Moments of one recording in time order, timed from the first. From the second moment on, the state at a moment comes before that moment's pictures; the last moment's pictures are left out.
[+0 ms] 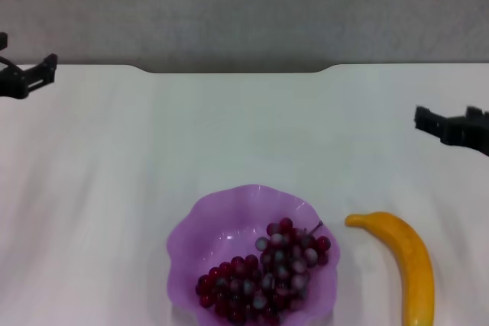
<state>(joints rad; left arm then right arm) -0.24 -2.03 -1.95 -1.18 1.64 -0.60 1.61 0.00 2.01 -1.76 -1.67 0.33 0.55 0.15</state>
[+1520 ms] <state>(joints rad) -0.21 -2.03 -1.95 -1.23 1.65 -0.60 1.61 0.31 2.01 -1.78 -1.29 0.44 0.90 0.15</state>
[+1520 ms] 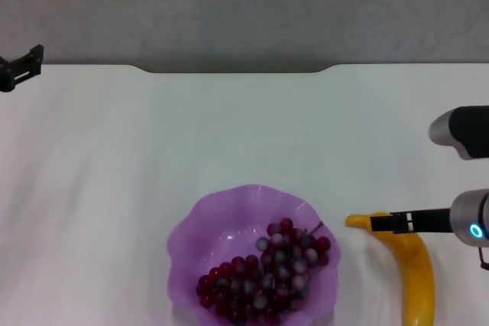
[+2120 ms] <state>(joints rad) -0.21 -2.03 -1.96 -1.22 1.65 -0.59 1.61 0.35 2.01 -1.82 -1.22 0.47 0.91 0.13</state>
